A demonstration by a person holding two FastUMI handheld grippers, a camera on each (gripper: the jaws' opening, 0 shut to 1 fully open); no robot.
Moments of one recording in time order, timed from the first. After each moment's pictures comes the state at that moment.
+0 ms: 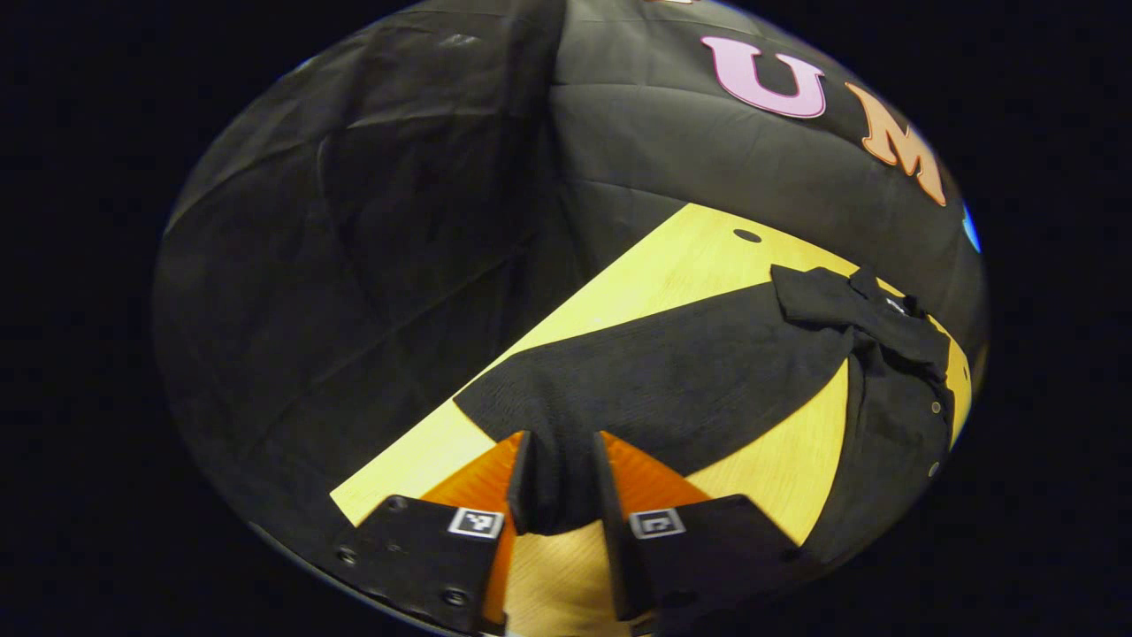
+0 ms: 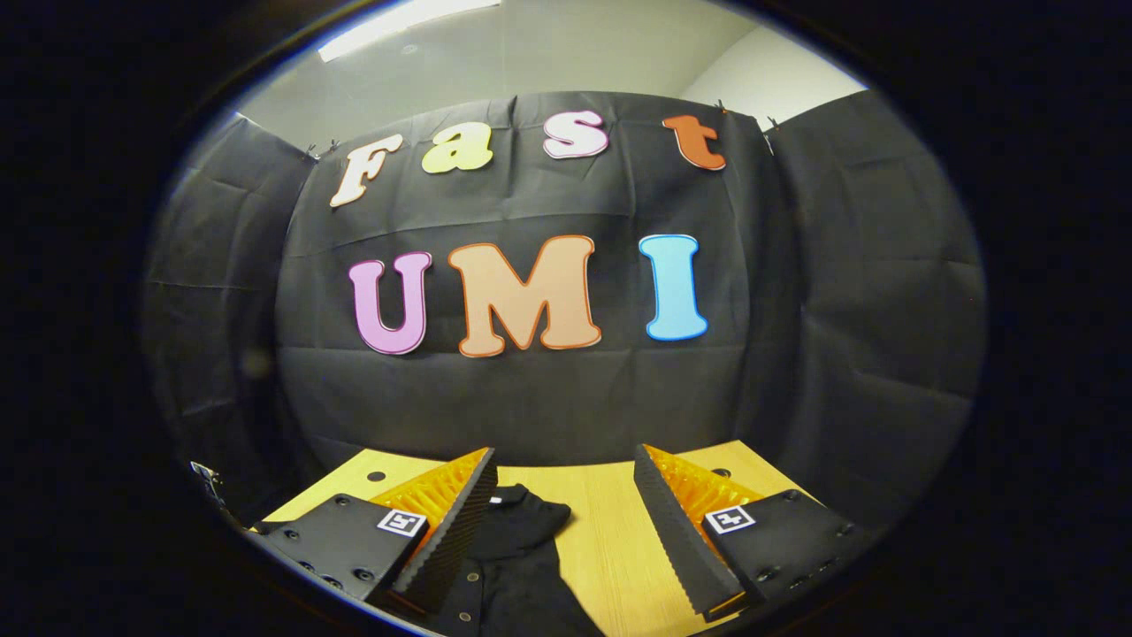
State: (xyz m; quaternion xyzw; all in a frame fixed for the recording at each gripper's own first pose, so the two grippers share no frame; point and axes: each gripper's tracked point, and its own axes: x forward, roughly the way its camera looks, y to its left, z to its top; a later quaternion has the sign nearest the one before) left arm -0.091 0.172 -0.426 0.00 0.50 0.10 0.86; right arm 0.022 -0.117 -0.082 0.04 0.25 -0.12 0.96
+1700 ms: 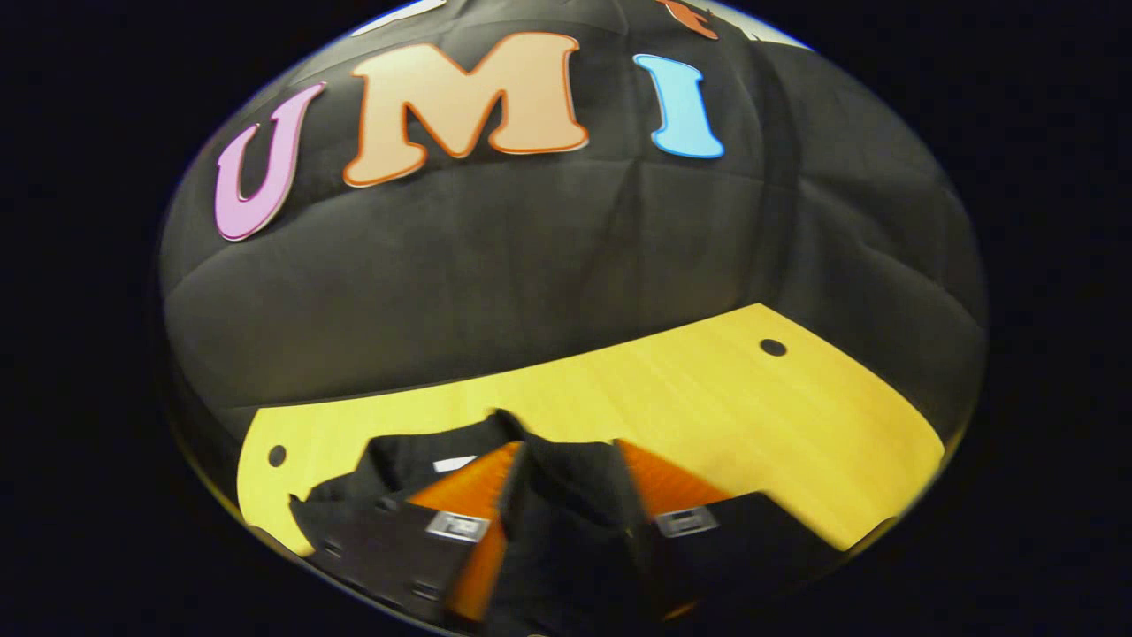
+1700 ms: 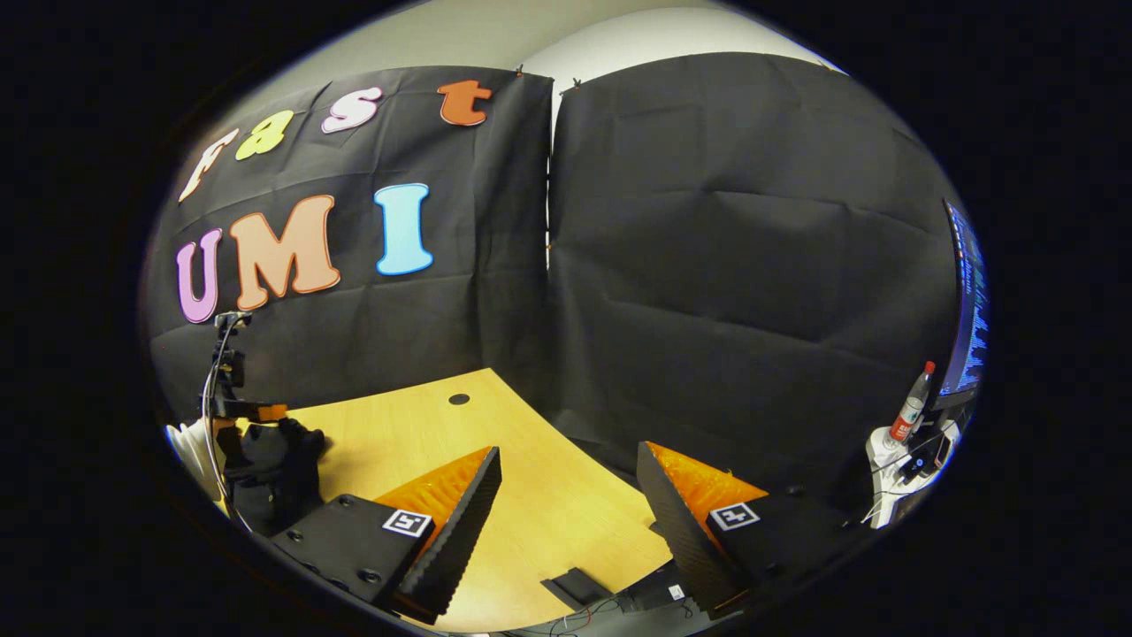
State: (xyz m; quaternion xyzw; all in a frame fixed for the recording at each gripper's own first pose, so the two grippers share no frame) left arm 0.069 -0.455 -0.365 0.06 0.37 -0.36 0.85; right arm -0.326 -0.323 -0.127 0.06 0.32 -0.39 0.86
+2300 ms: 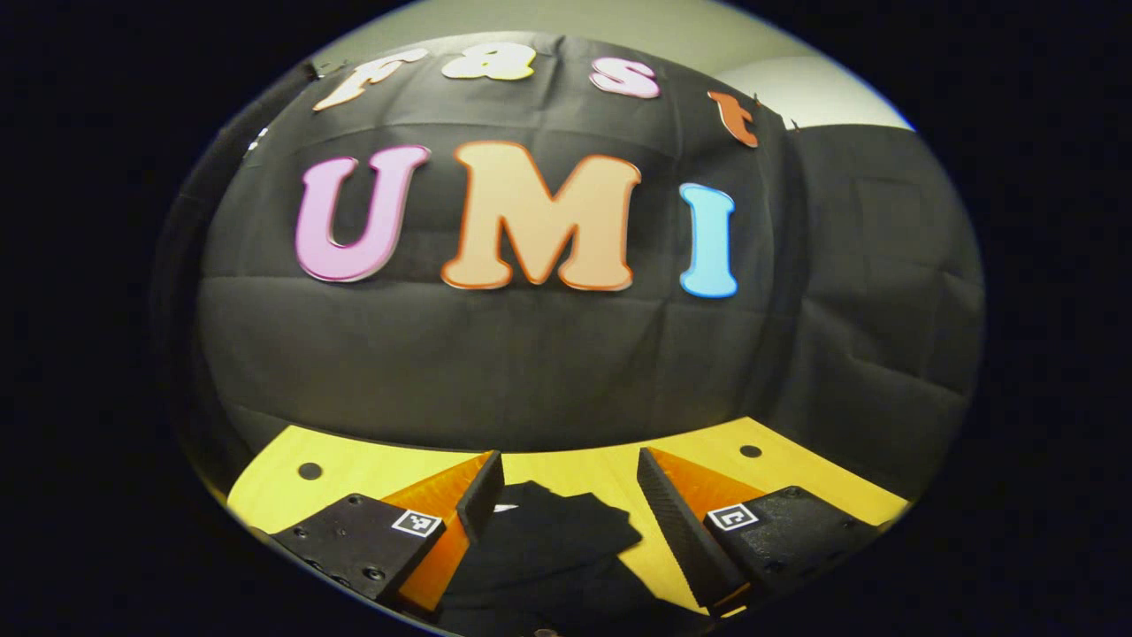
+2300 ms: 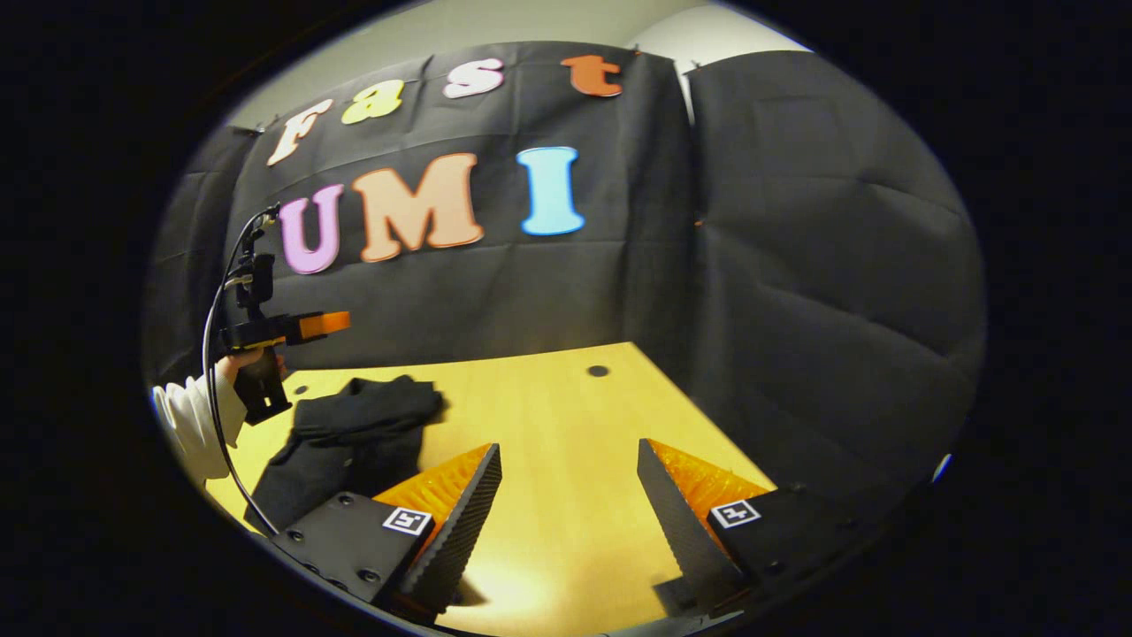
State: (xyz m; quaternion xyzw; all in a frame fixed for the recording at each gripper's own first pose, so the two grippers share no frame) left arm 0.092 -0.326 -0.236 -0.04 0.23 -0.29 0.93; right arm -0.224 -0.198 -0.202 0.07 0.37 -0.14 0.92
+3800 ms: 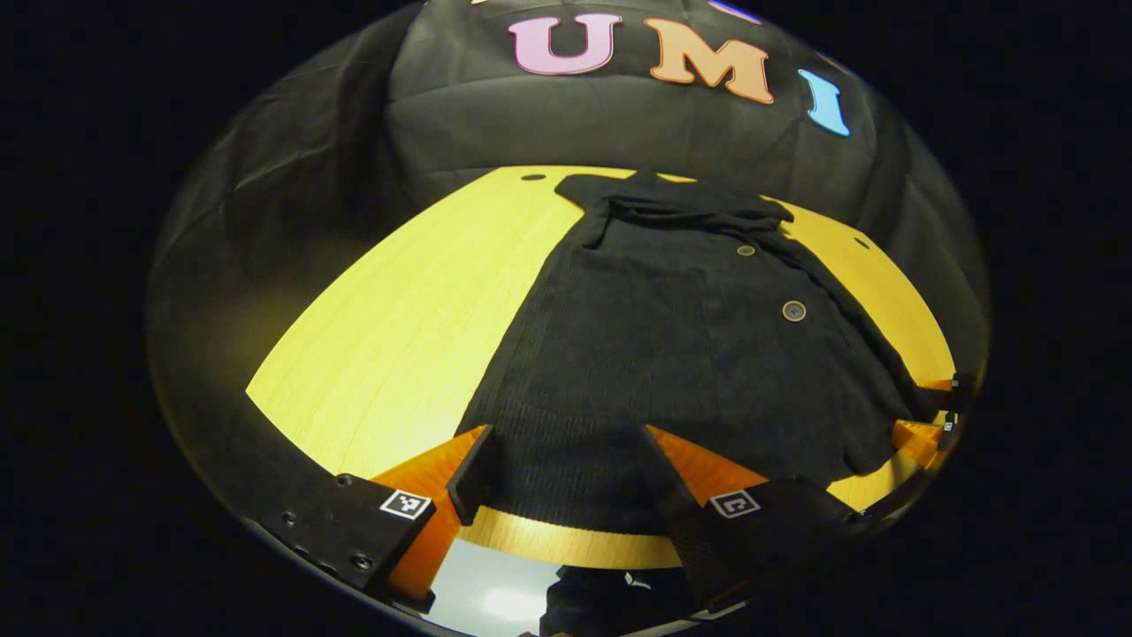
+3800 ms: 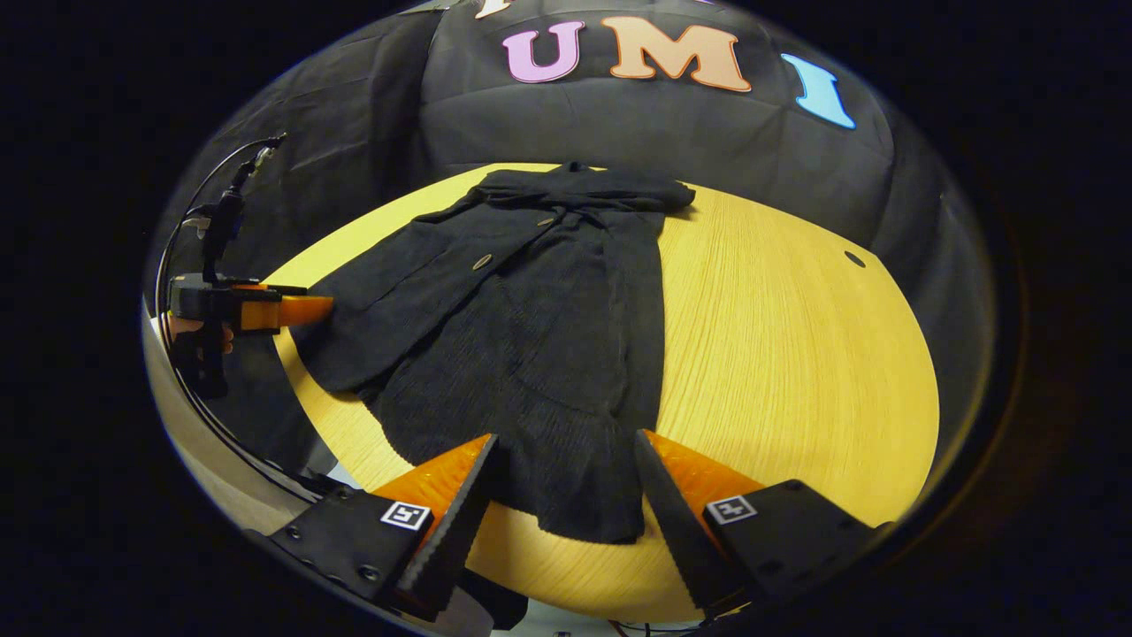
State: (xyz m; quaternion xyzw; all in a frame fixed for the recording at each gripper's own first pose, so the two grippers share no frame) left arm -0.245 -0.035 -0.377 0.04 0.53 -0.09 0.84; right arm -0.322 -0.030 -0.387 -0.03 0.55 0.17 0.81
